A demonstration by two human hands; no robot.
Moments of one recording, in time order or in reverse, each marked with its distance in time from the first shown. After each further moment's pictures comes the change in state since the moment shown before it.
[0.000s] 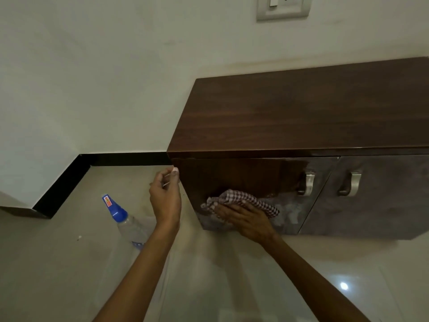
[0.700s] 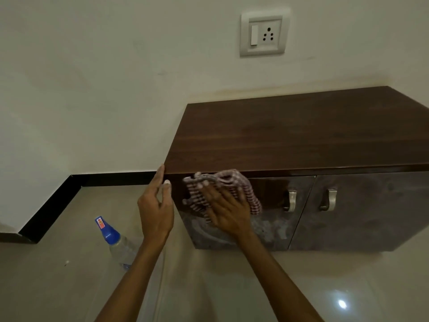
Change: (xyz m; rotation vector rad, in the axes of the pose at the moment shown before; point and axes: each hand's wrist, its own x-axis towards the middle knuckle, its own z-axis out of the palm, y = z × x) left_hand -0.008 0.035 -0.008 0.199 -0.072 0.445; right_hand 0.058 0.011 -0.065 -0.095 0.613 0.400
